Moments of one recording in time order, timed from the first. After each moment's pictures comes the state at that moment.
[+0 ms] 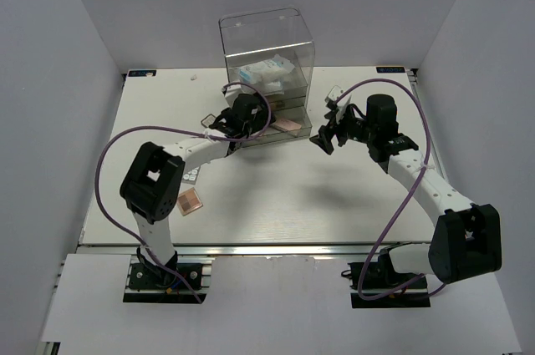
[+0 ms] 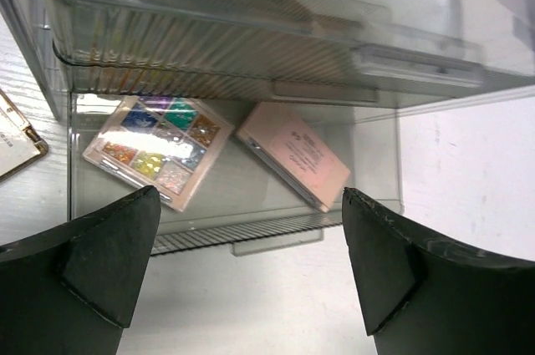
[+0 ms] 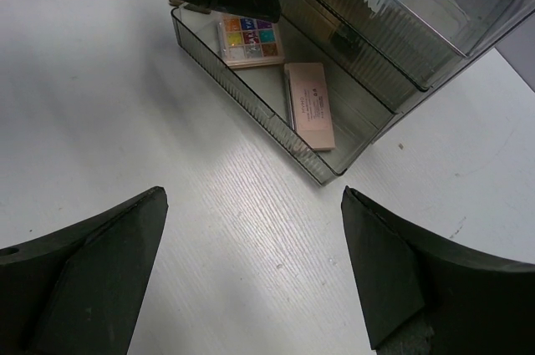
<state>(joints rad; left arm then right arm) -0.58 1.87 1.25 0.07 -0.34 -0.80 0.29 1.31 0.93 -0.03 -0.64 -0.42</state>
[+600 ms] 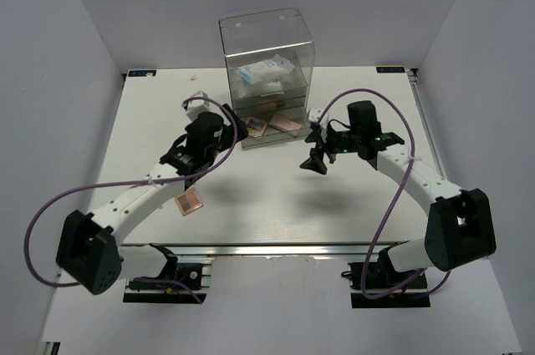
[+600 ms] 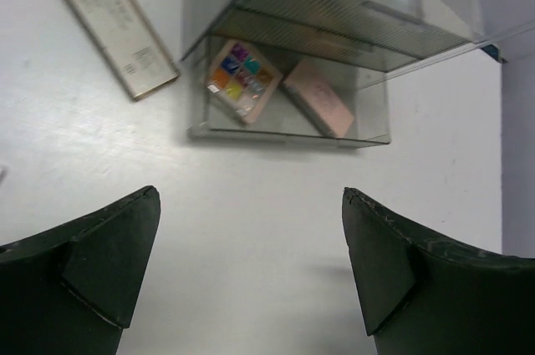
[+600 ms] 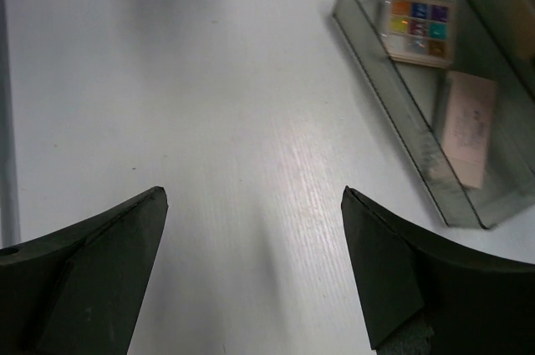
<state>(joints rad) -0.57 1.28 0.94 -0.12 -0.39 -0.79 0.36 1.38 0.96 -0.27 -0.86 -0.64</state>
